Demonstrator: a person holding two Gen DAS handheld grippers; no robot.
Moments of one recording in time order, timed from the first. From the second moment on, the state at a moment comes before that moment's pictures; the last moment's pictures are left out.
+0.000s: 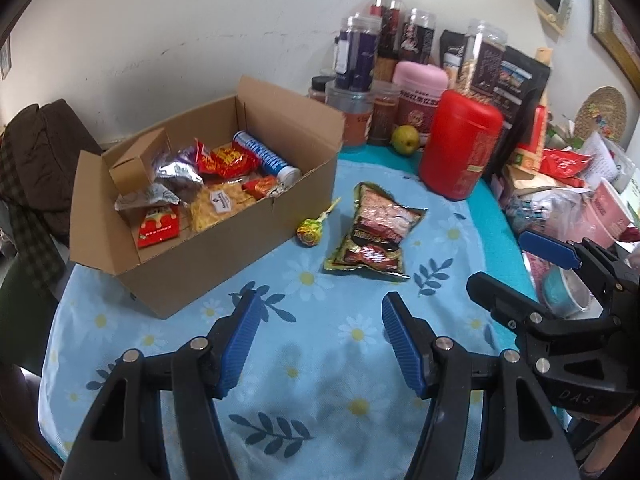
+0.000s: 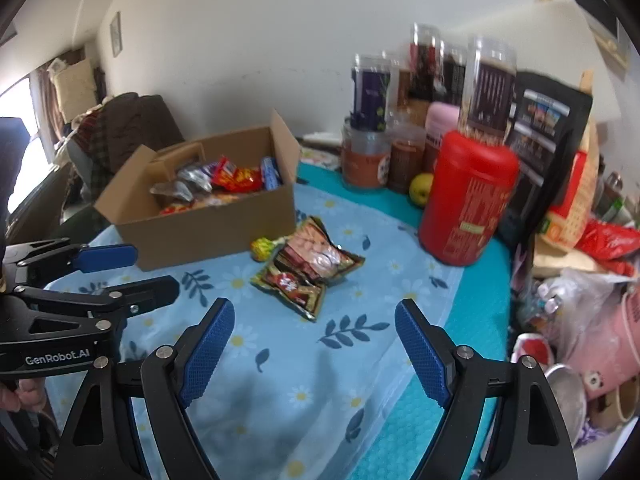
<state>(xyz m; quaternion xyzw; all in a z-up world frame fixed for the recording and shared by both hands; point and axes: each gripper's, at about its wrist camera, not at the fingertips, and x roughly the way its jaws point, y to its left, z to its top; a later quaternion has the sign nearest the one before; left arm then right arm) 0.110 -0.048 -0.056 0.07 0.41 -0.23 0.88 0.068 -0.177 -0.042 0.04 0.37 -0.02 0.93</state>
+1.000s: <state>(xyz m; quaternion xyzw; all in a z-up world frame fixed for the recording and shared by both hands) 0.188 -0.063 -0.116 0.04 0.45 -0.23 0.86 0.184 -0.206 -0.135 0.12 0.46 -0.02 0.88</state>
